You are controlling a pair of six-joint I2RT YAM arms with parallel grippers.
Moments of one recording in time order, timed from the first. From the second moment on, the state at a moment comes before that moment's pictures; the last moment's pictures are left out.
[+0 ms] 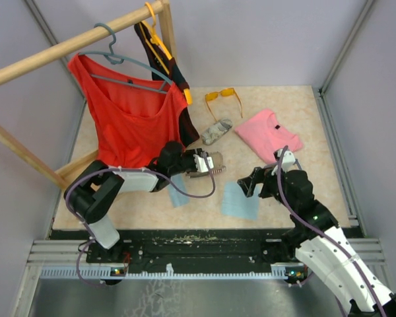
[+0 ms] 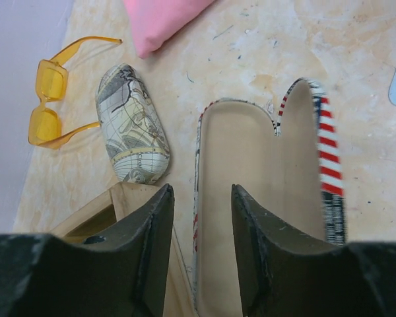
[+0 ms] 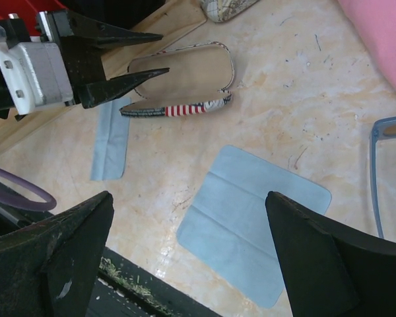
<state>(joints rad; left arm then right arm) -0.71 1.73 0.75 0.63 0.30 0.80 0.48 0.46 0.49 -0.41 -0.08 0.44</state>
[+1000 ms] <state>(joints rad) -0.64 1.19 0.86 -0.17 -0.09 -0.40 0.48 0.74 0.48 -0.24 -0.03 0.62</state>
